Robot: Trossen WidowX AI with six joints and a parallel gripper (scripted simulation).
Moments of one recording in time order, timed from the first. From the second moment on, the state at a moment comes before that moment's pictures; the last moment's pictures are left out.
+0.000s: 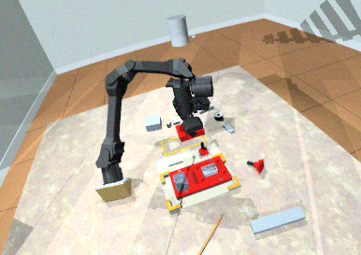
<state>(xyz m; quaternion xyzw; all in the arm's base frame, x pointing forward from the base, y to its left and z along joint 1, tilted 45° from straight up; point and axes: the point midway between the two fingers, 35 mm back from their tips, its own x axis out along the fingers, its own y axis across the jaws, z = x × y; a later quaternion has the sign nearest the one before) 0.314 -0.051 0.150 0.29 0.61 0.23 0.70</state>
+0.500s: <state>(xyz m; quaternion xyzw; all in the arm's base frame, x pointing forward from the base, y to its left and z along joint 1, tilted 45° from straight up) 0.296 -0.016 0.179 0.29 0.61 0.24 0.70</state>
